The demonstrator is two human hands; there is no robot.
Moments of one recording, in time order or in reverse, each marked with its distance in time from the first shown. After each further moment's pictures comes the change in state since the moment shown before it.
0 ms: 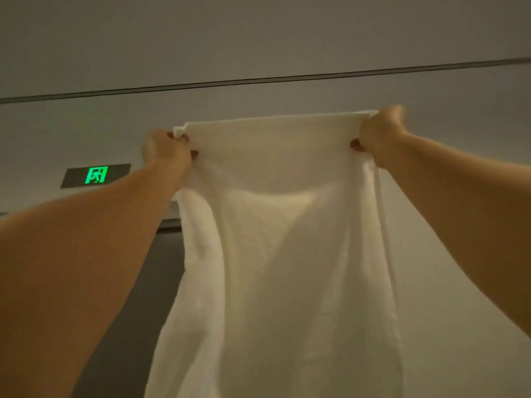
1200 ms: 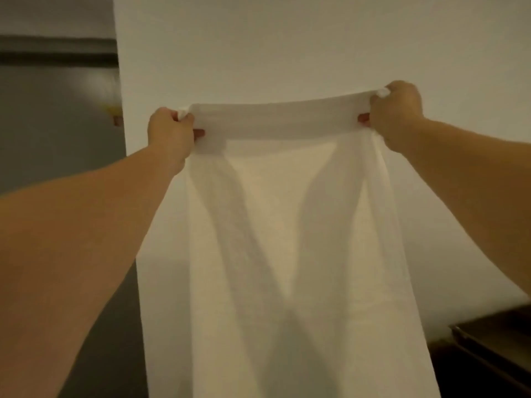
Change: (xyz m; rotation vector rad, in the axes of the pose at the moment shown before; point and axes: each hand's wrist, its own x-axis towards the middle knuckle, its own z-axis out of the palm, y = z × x) left_hand -0.109 -0.394 0.170 -0.182 -0.425 -0.360; right_hand 0.049 0.397 -0.071 -0.776 -0.028 -0.050
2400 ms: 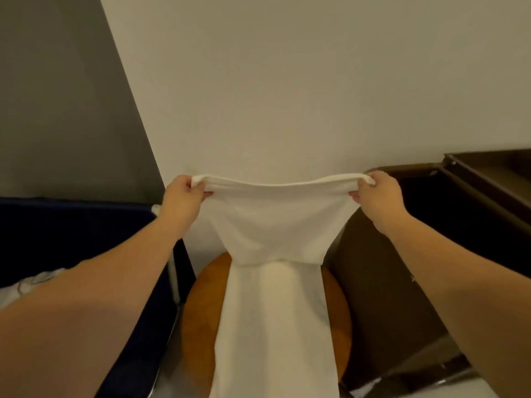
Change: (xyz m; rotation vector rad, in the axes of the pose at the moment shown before) left_hand -0.399 -0.277 -0.093 0.240 -0.233 -0.735; right_hand -0.342 0.322 -0.106 -0.418 -0.560 0.534
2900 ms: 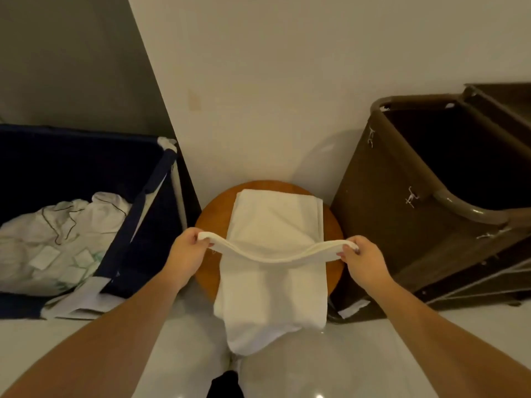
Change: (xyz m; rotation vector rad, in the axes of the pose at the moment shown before) left_hand -0.205 -0.157 -0.020 0.321 -0.117 -0.332; right_hand -0.192 0.184 0.005 -0.322 -0.338 0.153
